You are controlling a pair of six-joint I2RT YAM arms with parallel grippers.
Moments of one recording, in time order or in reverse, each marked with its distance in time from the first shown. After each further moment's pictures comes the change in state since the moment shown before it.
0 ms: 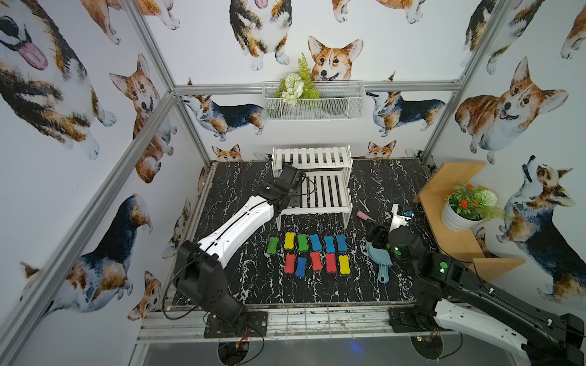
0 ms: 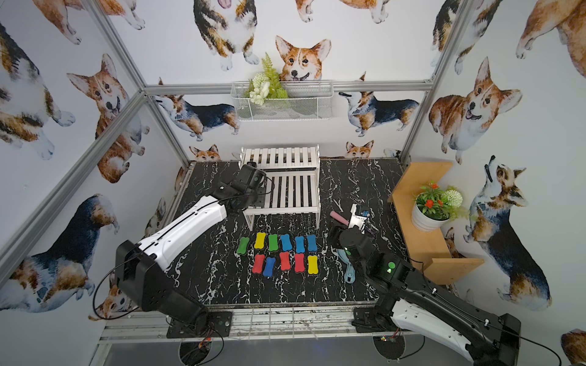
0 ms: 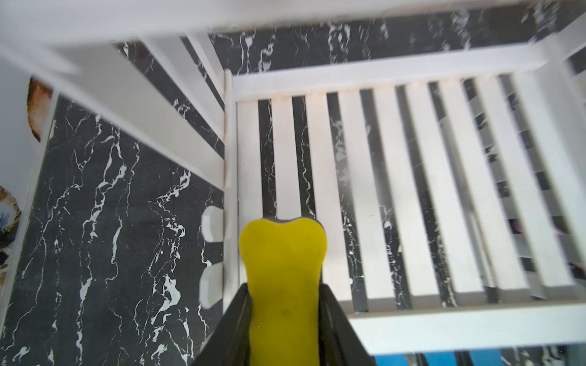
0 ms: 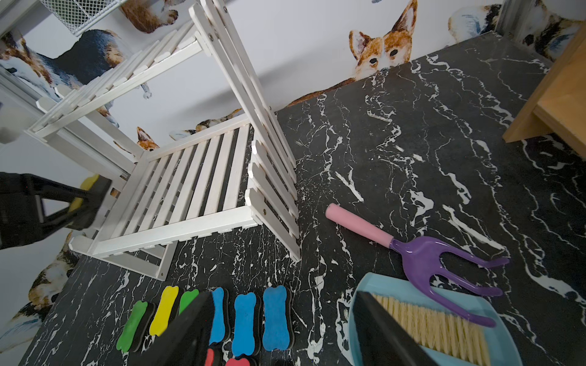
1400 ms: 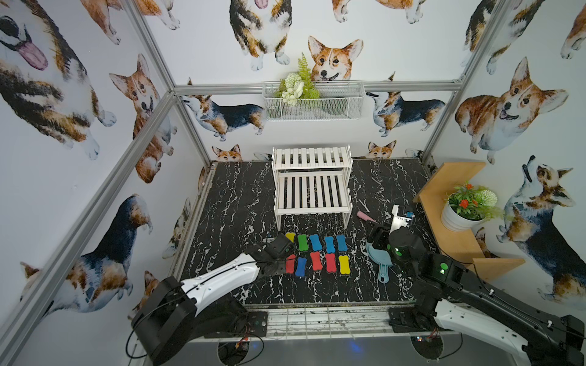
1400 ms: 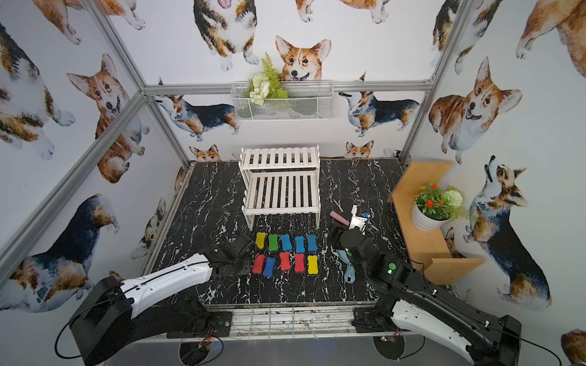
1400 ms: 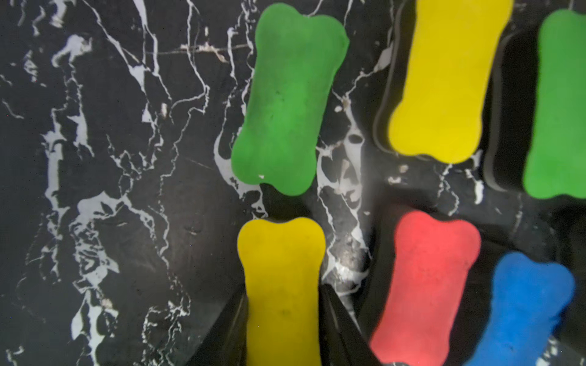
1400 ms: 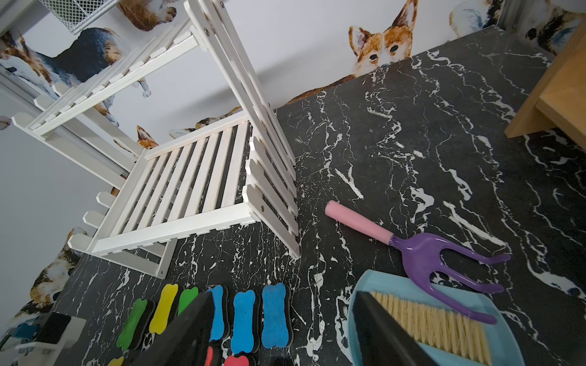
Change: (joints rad) left arm -0.172 -0.325 -0.823 0.063 0.089 -0.404; right arm -0.003 -0.014 -0.018 0.005 -0.009 0.005
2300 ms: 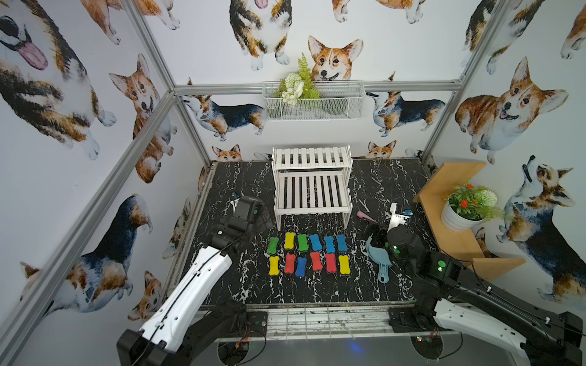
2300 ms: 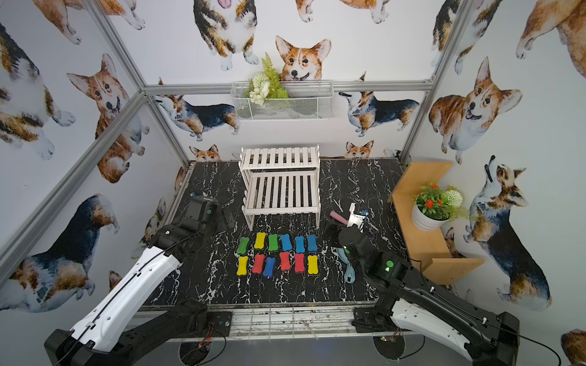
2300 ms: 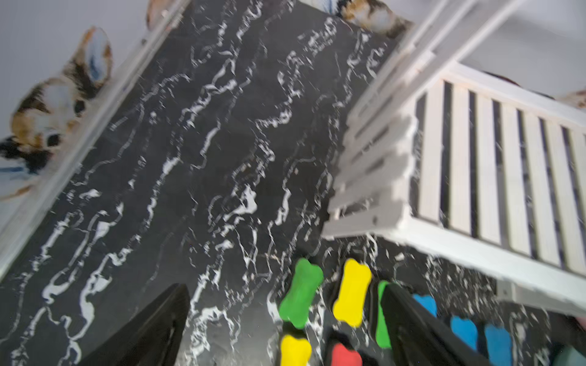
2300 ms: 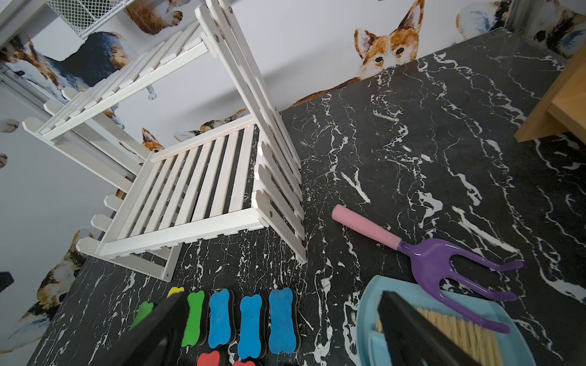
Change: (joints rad) left arm 0.406 -0.166 0.408 -0.098 -0.110 0.207; right arm 0.000 0.041 0.023 0.026 -0.006 -0.007
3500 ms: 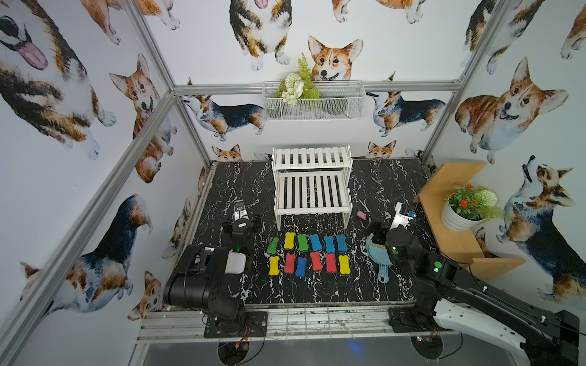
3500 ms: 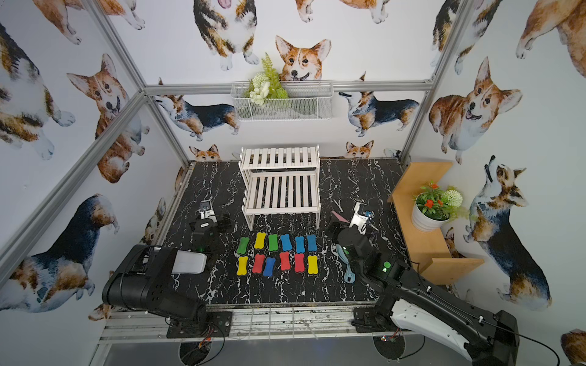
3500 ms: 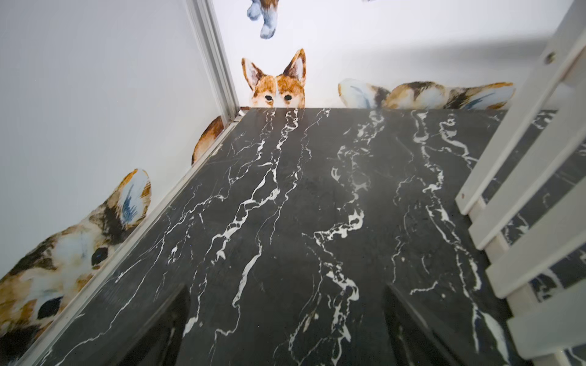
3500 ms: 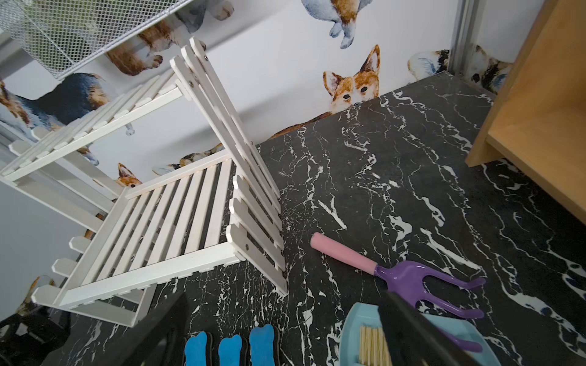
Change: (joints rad) left arm 0.210 0.498 -0.674 1.761 -0.050 0.583; right arm -0.030 0.030 -0.039 0.105 0.150 -0.040
